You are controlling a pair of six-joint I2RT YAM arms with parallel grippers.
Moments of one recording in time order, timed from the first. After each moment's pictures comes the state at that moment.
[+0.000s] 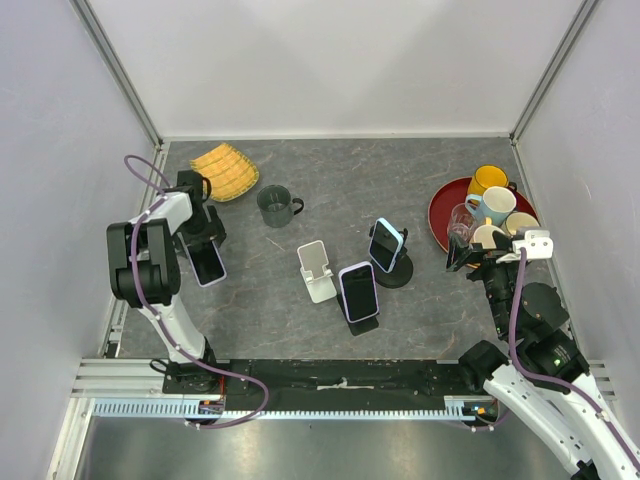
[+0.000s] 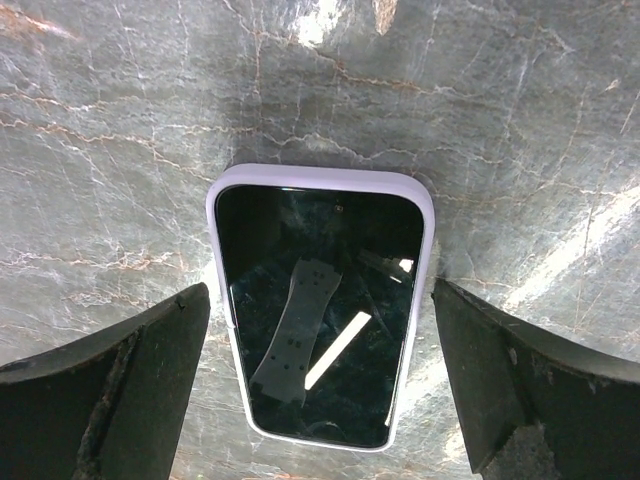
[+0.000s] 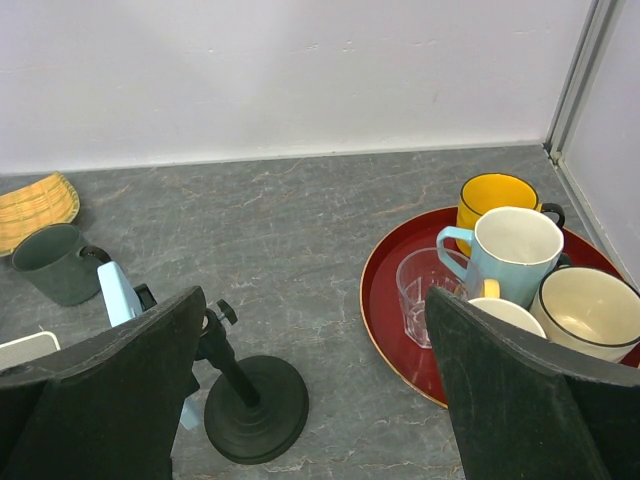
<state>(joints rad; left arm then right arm) 0.10 1.85 1.22 -0.70 -0.23 -0.32 0.61 0.28 0.65 -0.30 0.53 0.11</state>
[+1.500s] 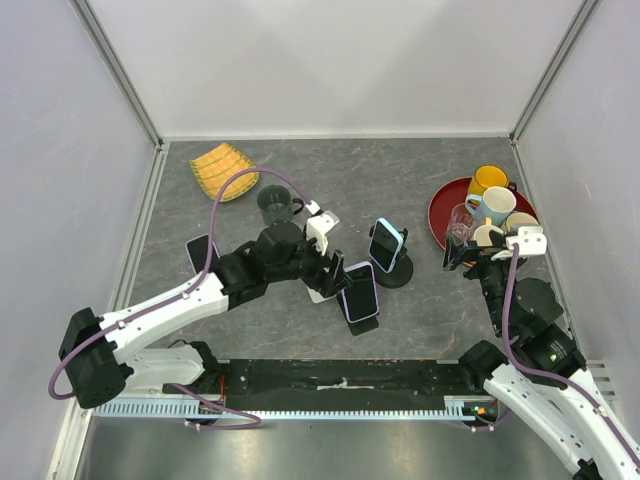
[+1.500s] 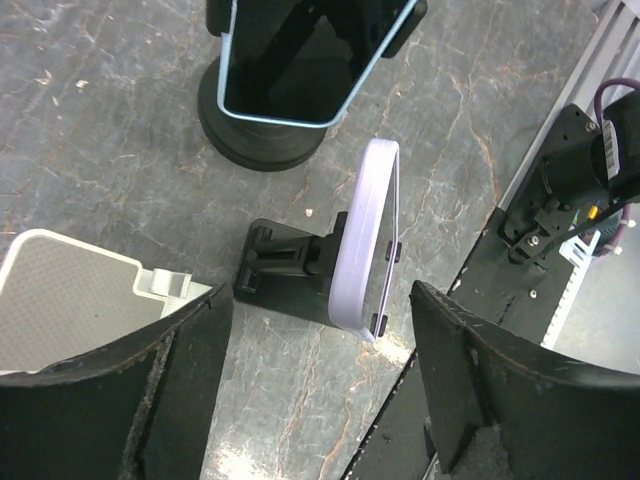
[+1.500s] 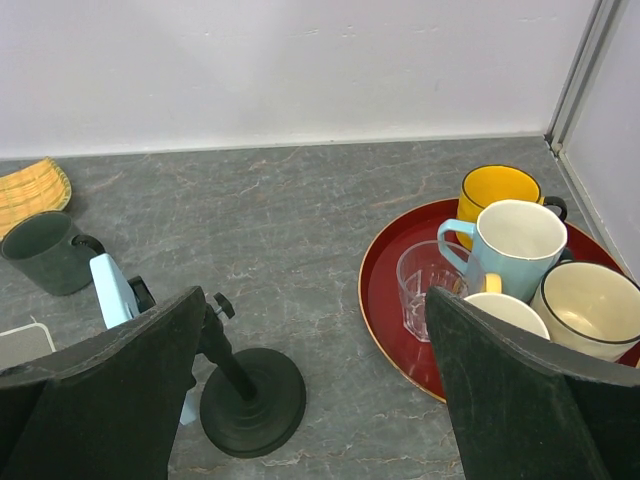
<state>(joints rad) -0.91 1.15 0.87 -0.20 0.17 -0.24 0.61 0.31 0.65 -0.30 0.53 0.11</state>
